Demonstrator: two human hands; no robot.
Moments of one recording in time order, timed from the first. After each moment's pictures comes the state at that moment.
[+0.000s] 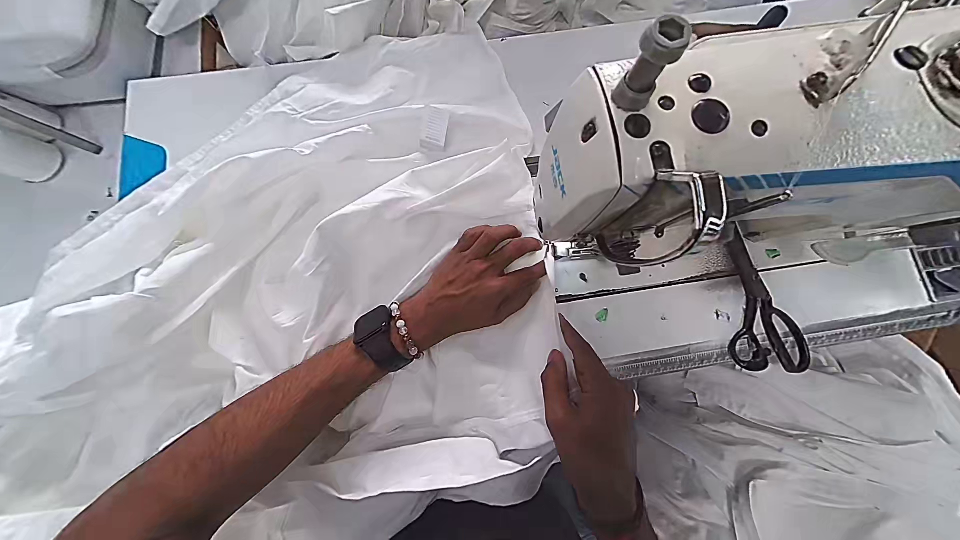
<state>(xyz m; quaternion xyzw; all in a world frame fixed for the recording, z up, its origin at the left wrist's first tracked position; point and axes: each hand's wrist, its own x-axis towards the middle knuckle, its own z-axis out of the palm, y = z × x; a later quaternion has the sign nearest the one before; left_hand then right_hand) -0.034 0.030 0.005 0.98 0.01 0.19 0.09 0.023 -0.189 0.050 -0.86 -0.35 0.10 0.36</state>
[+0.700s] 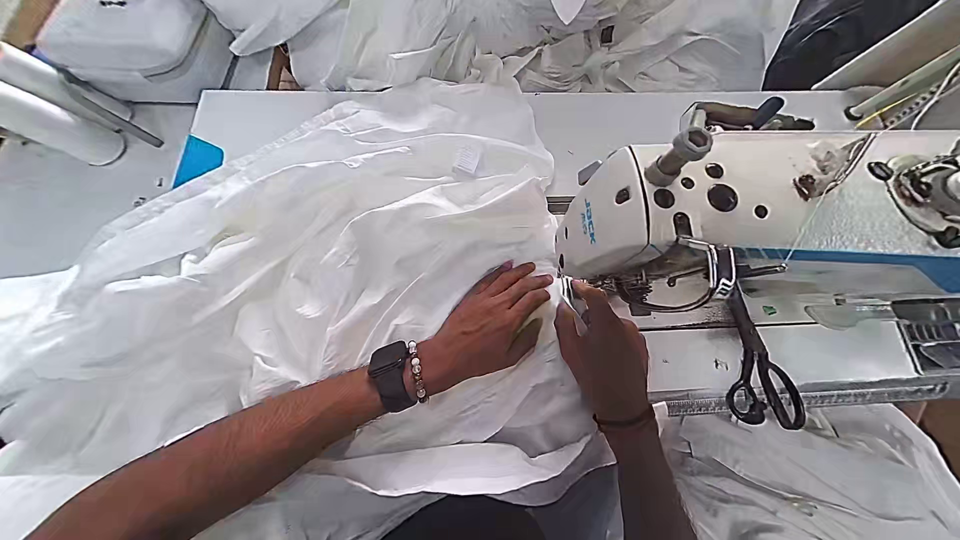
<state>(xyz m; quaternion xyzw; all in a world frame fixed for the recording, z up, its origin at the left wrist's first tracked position) -0.043 0.006 0.006 0.96 0.11 0.14 0.20 0.097 -0.127 0.031 -0.88 -0.43 0.03 0.20</state>
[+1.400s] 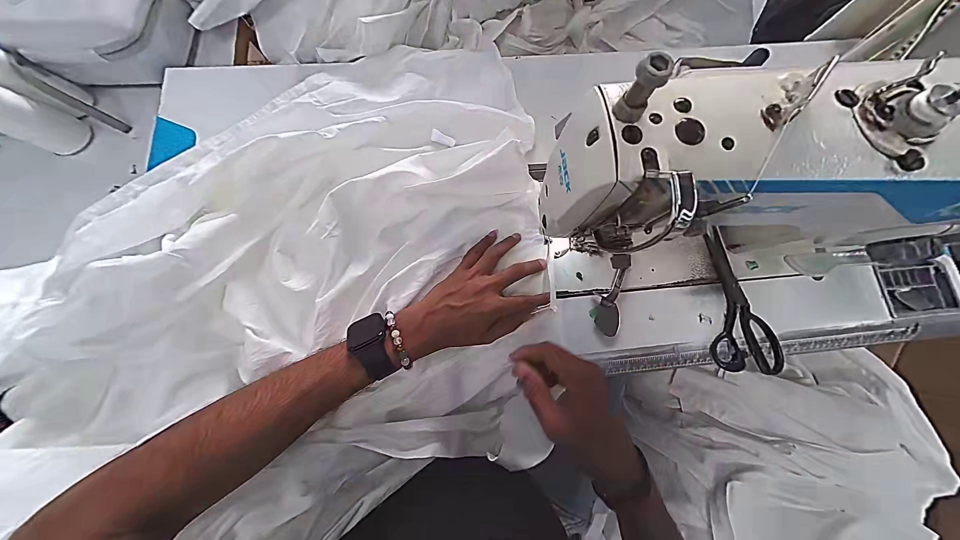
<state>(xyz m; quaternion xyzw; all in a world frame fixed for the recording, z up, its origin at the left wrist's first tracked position) -0.059 0.011 0.004 0.98 -0.01 0.12 0.15 0.046 -0.206 0.037 -0.69 -0.52 0.29 0.41</state>
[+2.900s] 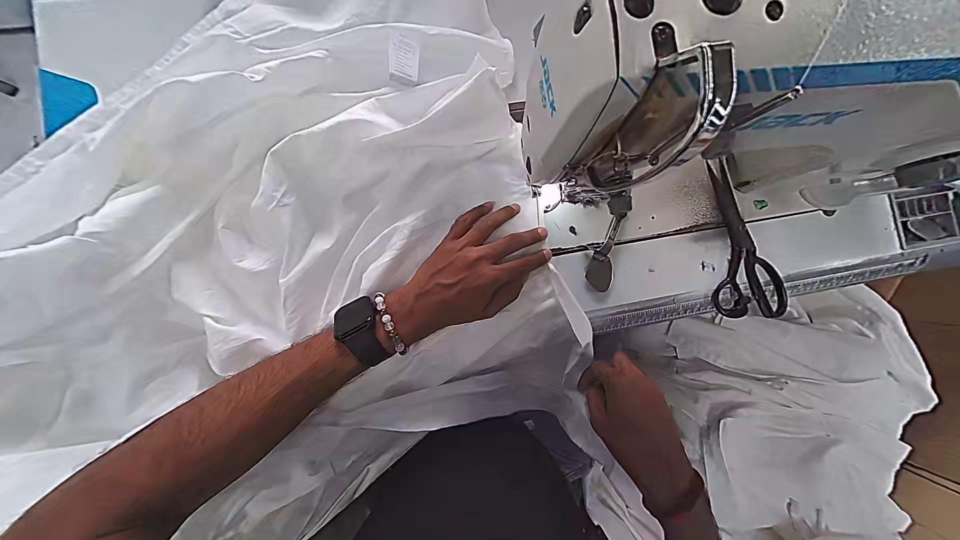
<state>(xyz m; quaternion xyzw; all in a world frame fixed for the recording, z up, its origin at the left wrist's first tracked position) -0.054 -0.007 0.005 0.98 0.00 0.14 0.15 0.050 -0.294 0.026 -0.88 -0.41 0.17 0.14</state>
